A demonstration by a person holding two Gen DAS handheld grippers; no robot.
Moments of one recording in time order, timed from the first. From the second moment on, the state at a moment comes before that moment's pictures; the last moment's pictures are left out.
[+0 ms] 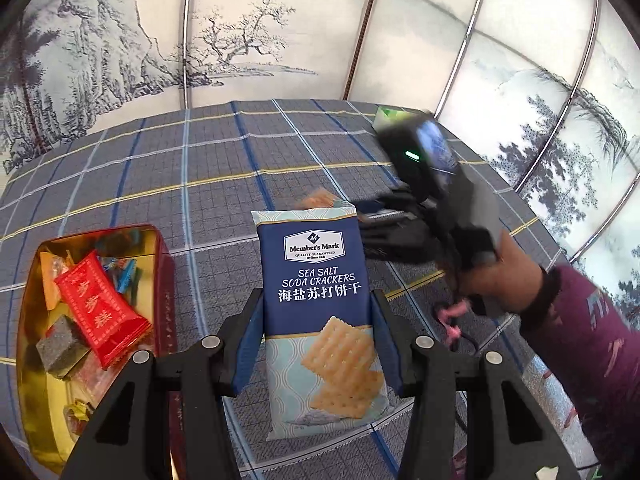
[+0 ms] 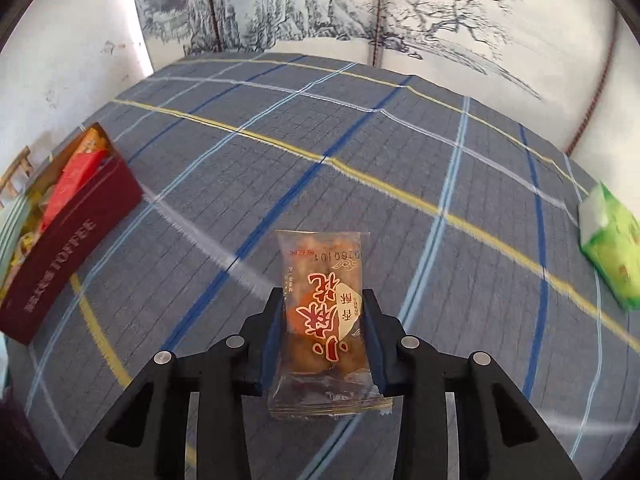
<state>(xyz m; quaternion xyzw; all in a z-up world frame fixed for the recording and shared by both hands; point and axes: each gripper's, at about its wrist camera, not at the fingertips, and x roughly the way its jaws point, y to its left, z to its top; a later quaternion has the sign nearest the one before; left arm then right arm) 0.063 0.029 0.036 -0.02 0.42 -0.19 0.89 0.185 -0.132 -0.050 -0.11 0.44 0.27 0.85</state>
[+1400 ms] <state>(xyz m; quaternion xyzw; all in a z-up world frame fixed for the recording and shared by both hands) 0.016 0.219 0.002 -0.05 0.40 0.01 0.92 0.117 -0.221 -0.059 0.04 0.43 0.13 0.89</state>
